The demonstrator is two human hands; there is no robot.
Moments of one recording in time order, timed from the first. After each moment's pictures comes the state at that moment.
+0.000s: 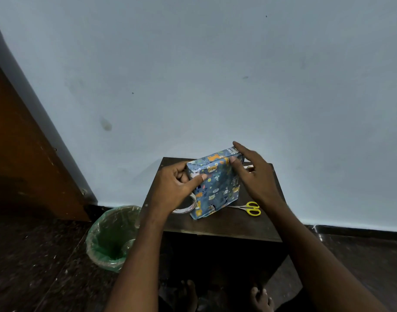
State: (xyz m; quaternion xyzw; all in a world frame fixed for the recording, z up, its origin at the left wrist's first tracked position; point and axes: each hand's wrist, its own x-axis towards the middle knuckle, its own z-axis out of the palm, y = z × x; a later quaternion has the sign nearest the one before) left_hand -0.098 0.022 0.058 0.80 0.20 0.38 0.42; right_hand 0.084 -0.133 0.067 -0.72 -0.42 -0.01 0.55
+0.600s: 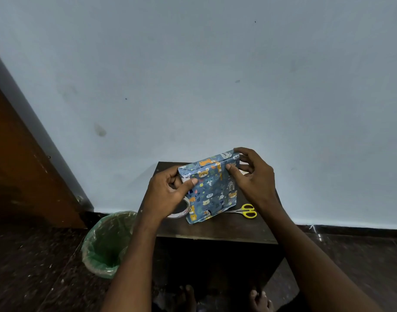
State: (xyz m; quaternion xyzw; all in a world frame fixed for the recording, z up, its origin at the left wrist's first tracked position) left_hand -0.101 0.026 0.055 0.81 0.20 0.36 0.41; right_hand 0.088 -0.141 0.065 -0.70 -0.39 -0.03 0.60
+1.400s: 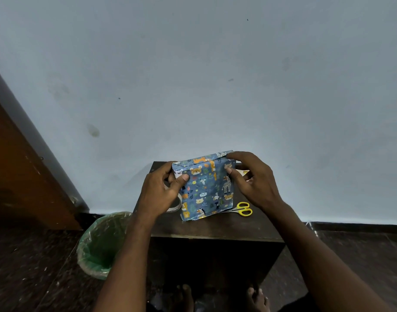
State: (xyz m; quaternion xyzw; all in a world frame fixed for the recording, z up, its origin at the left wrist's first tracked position) left_hand -0.098 0.029 0.057 0.84 0.21 0.36 0.34; right_hand 0.104 -0.158 0.061 -0.68 -0.51 -0.11 0.52
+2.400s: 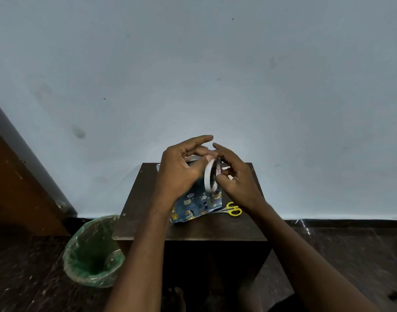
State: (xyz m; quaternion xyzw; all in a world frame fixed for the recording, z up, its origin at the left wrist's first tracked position) left_hand -0.045 -0.033 0.126 0.79 0.10 0.37 0.48; right_hand 0.084 -0.154 0.074 -0.63 -0.47 0.06 0.61
